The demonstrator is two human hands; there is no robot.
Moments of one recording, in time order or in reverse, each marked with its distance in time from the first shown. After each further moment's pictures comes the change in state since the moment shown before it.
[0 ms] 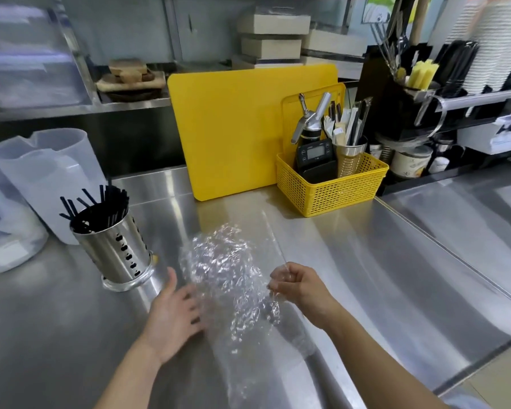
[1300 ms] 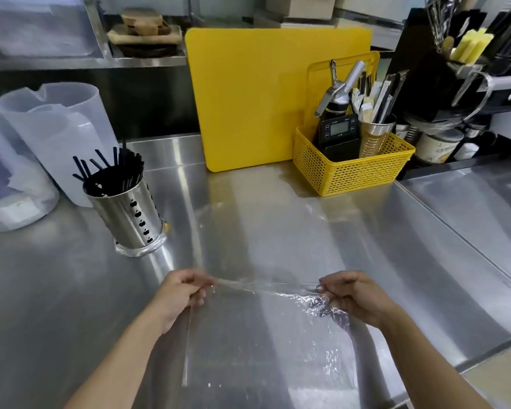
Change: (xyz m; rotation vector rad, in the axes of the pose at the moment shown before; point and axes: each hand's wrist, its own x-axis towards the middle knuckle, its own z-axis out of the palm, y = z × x) left_hand 0.012 -0.017 -0.031 0.466 0.128 0.083; right_hand -0.022 0.028 -0.073 0.007 0.097 0.264
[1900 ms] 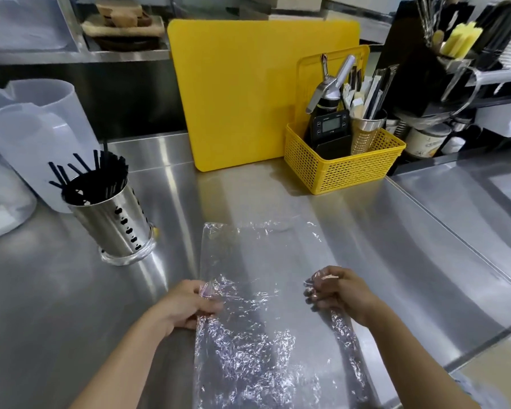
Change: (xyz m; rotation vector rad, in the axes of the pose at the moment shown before) left_hand 0.013 0.009 0.008 0.243 -0.186 -0.287; right_hand 0.007 -0.004 0.017 -0.074 0.081 0.084
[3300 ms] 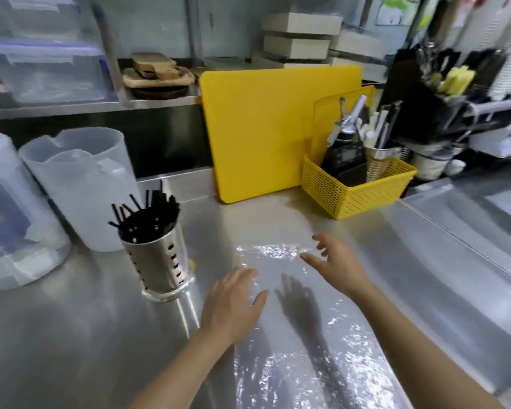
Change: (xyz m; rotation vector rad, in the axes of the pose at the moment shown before) left_hand -0.002 0.025 -0.026 0.784 0.417 0.782; right_hand 0.010 -0.082 0.110 -0.889 0.419 -0.518
